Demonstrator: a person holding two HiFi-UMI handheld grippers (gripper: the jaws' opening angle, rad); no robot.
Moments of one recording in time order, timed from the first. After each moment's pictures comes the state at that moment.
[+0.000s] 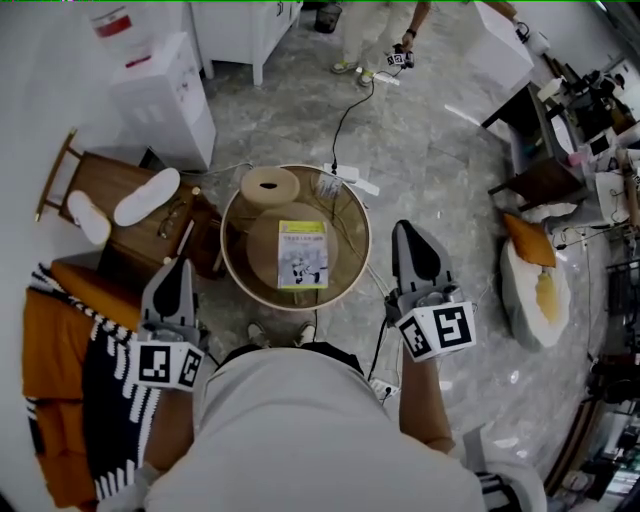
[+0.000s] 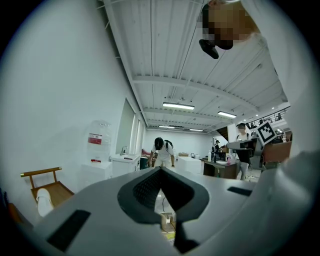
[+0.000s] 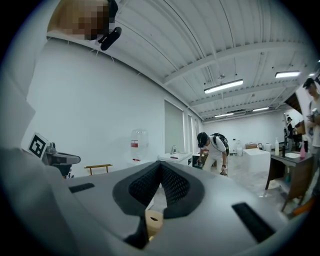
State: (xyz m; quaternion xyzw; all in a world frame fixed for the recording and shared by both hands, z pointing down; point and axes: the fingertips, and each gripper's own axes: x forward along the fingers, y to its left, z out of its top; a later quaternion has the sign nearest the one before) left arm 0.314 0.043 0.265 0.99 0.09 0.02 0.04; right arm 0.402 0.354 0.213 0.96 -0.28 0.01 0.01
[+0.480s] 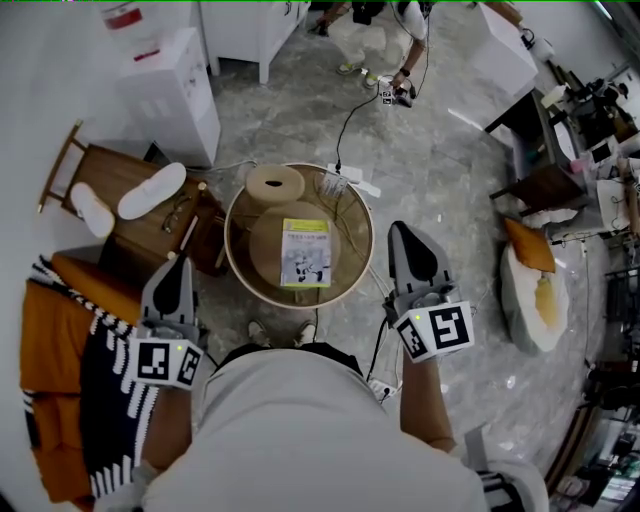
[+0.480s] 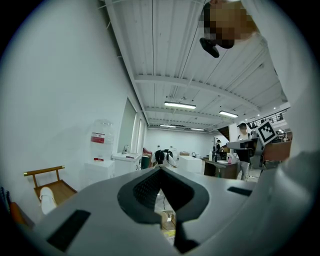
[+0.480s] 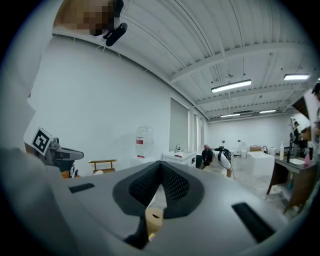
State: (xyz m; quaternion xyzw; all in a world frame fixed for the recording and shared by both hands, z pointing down) left arm 0.304 0.029 0.268 0.99 0.09 0.03 0.04; right arm 0.392 0.330 0.213 0.95 -0.31 0.02 0.04
